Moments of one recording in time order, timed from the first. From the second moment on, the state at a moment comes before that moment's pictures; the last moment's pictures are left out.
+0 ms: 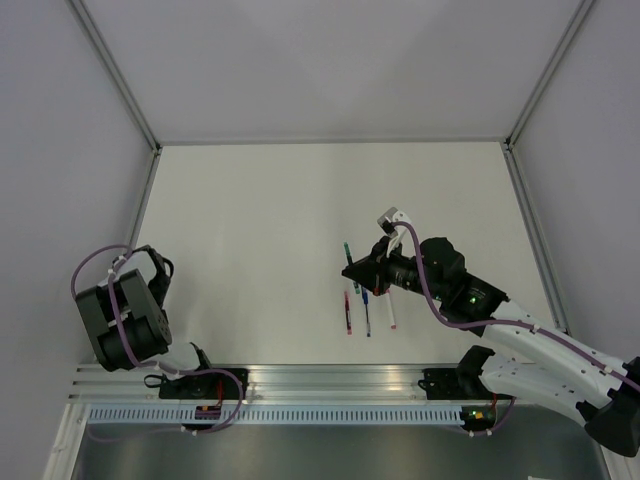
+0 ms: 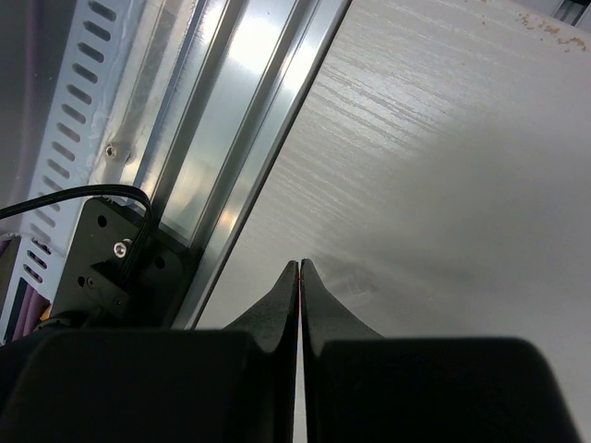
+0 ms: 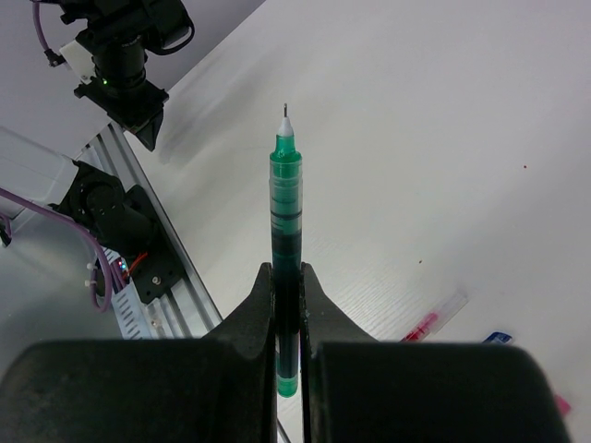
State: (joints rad) left arm 0.47 1.47 0.71 -1.14 -0.70 -1.62; right arm 0.83 0.89 0.69 -0.04 -0.22 0.37
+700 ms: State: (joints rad) left arm 0.47 1.57 0.73 -1.13 -0.70 -1.61; right arm 0.83 0.86 0.69 -0.04 -0.20 0.37
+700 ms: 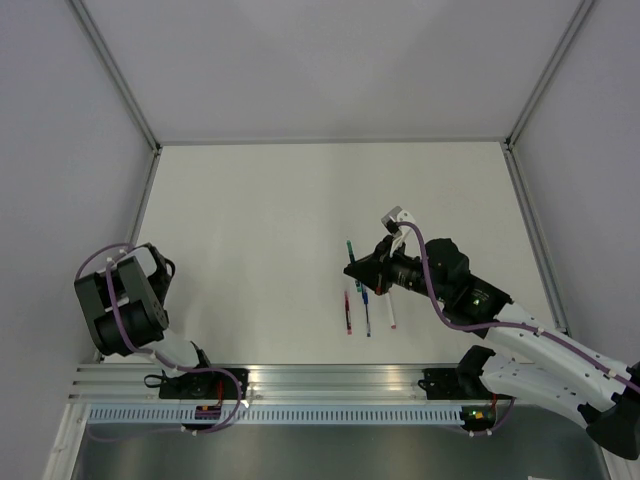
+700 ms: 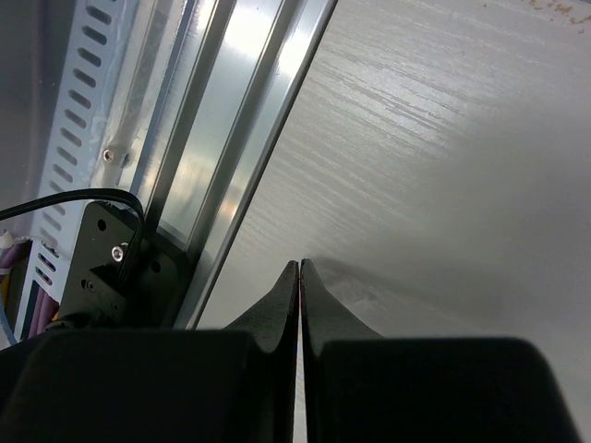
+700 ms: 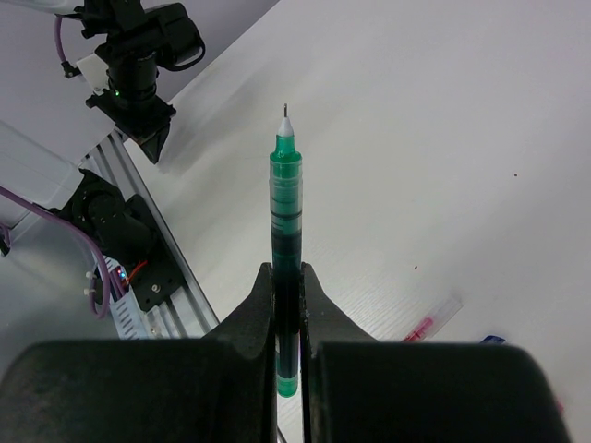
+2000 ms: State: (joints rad) left arm 0.47 1.59 0.78 -1.07 -0.62 -1.34; right arm 0.83 0.82 0.68 -0.02 -0.15 0.37
